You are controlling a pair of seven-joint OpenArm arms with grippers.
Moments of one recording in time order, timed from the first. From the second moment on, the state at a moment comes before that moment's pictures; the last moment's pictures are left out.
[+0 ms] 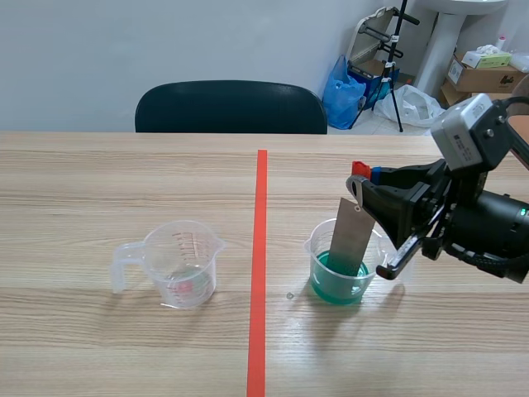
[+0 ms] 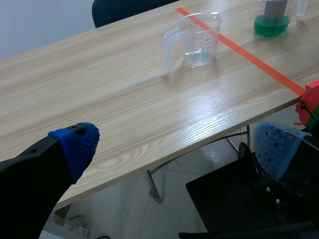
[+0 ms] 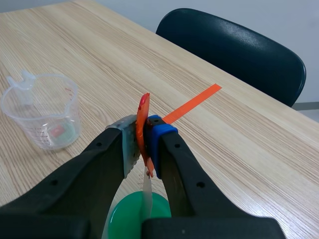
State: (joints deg) left arm 80.4 -25.0 -22.0 71.4 3.8 -14.9 -88.7; right arm -12.7 25.7 -2.6 91.4 8.0 40.4 15.5
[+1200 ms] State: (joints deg) left arm 80.4 -25.0 -22.0 71.4 3.5 -14.9 -88.7; right arm -12.7 25.7 -2.6 91.4 8.0 40.4 15.5
